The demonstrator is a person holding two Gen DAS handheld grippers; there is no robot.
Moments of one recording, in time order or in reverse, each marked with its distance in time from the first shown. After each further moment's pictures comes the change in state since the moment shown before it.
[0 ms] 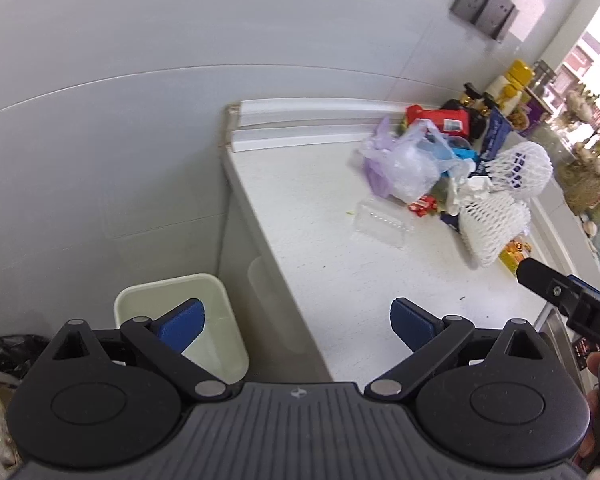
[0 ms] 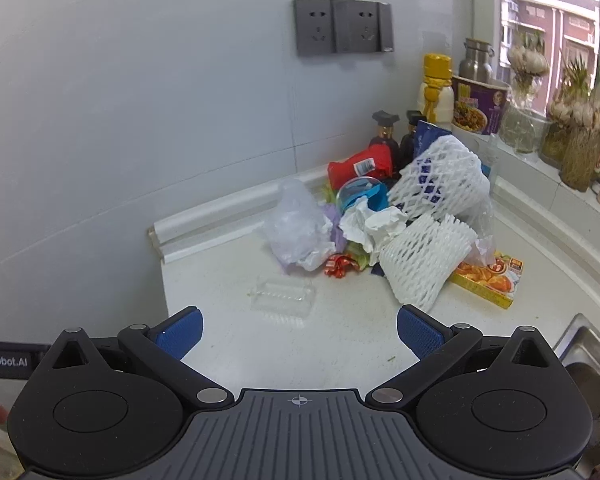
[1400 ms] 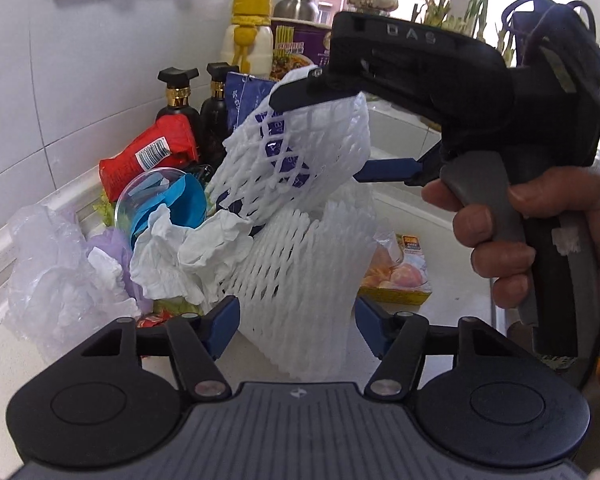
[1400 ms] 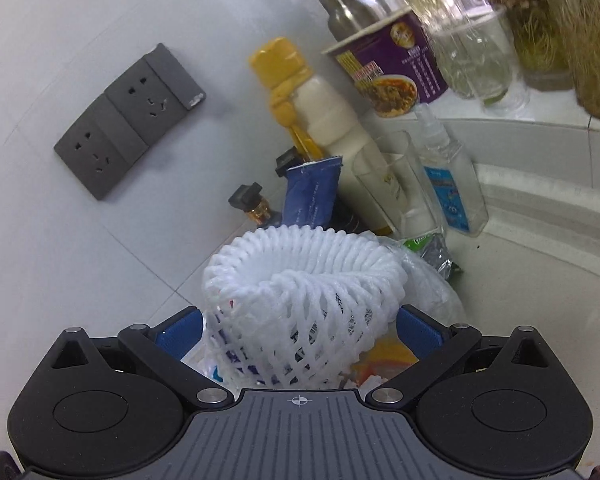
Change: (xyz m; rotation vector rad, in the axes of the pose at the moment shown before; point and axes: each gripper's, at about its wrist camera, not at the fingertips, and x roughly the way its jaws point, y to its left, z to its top) left arm 0.155 -0.206 0.028 0.584 -0.154 -0.291; right arm 0.170 -0.228 0.081 0.463 -0.090 0.308
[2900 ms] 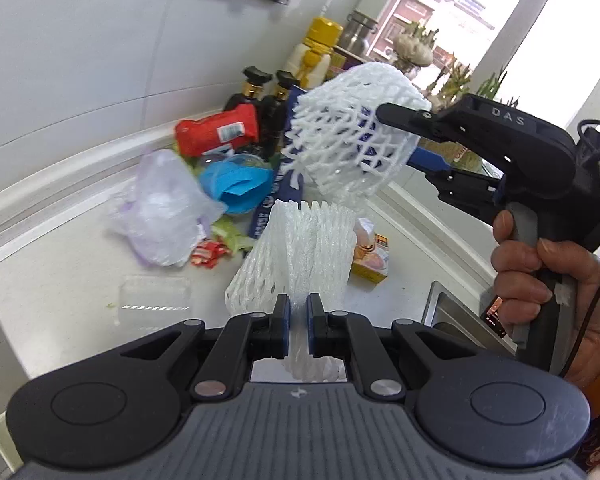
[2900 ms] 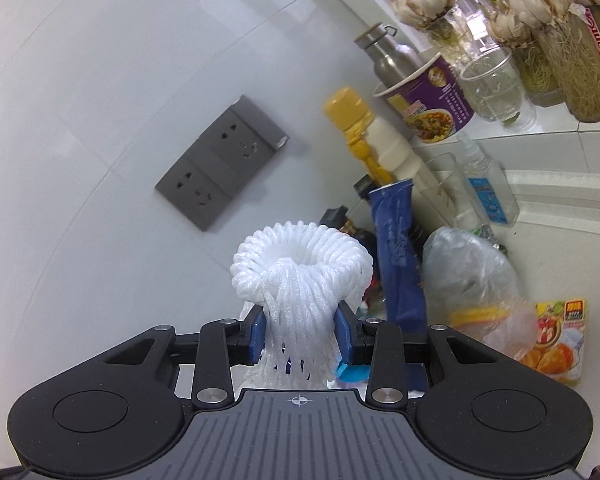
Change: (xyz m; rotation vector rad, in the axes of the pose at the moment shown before) left arm -0.117 0.048 -0.014 -0.285 0.059 -0.099; right arm -0.085 0.080 -0.024 0.060 -0.077 0.108
